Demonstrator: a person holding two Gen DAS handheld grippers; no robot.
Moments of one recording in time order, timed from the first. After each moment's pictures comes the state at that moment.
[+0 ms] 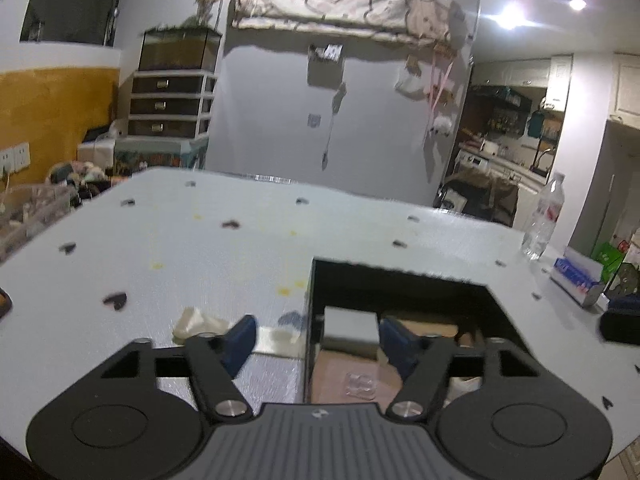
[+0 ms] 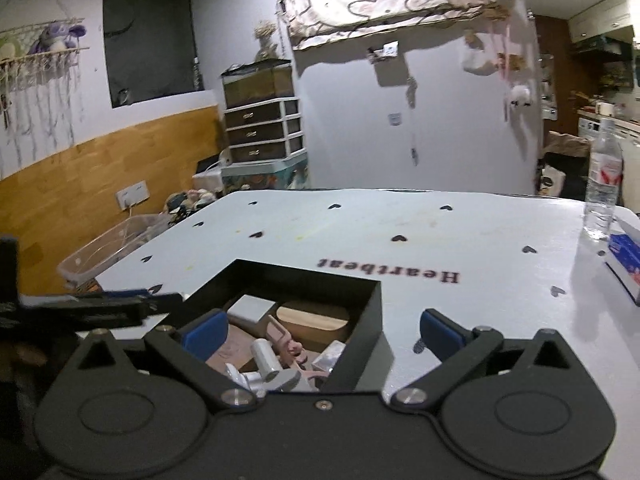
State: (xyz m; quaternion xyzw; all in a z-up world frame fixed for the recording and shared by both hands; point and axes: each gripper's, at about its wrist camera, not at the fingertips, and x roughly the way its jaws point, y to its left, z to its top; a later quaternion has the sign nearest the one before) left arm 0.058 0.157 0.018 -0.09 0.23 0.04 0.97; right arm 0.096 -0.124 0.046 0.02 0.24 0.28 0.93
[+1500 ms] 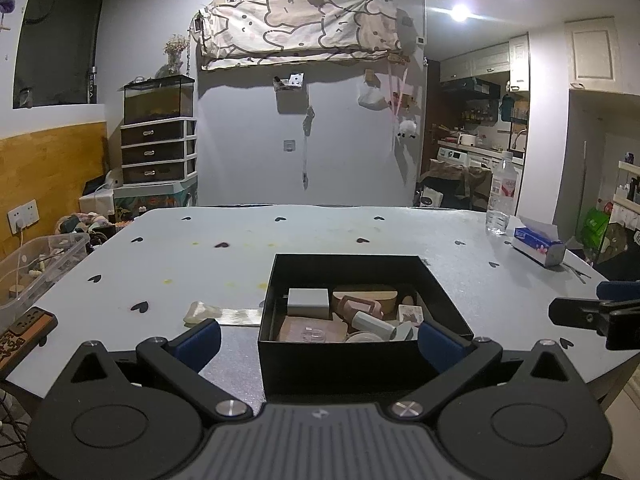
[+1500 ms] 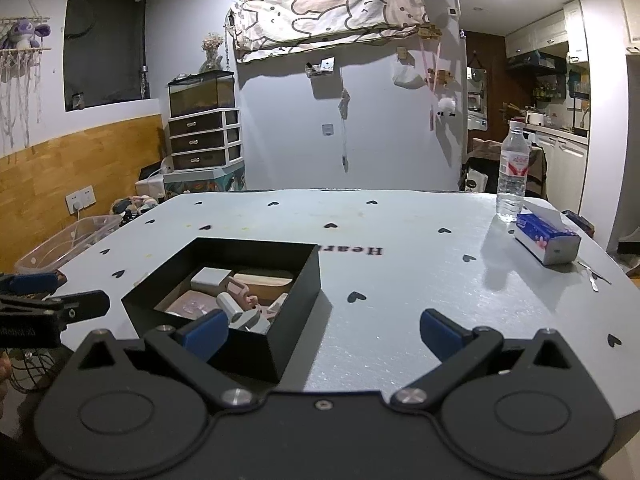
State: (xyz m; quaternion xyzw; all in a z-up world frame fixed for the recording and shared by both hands) left arm -0.039 0.094 0.043 -0.01 0.21 0.03 0.98; right arm 0.007 -0.153 0.042 0.00 0.22 0.17 0.96
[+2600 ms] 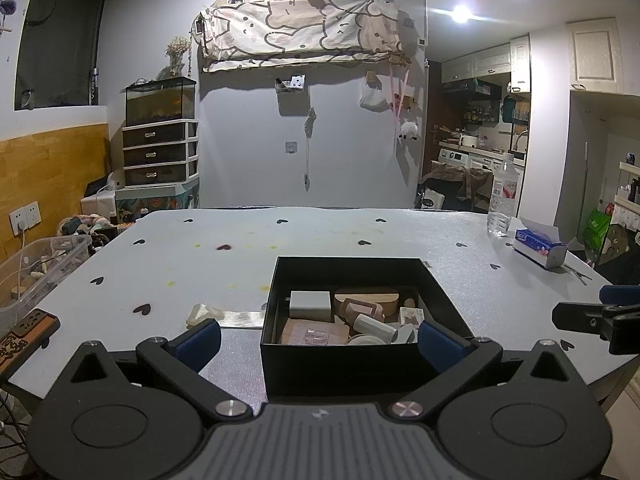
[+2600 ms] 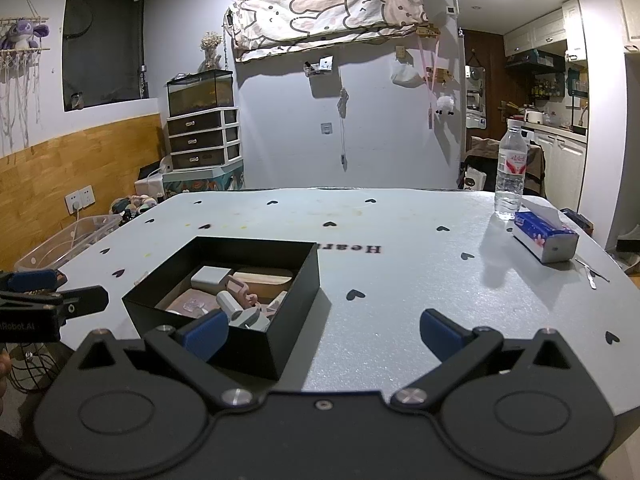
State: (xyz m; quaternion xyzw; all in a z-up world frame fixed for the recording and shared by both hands) left arm -0.037 0.098 0.046 -0.01 0.21 0.03 0.98; right arm 0.006 -0.152 0.043 0.00 0.23 0.17 0.96
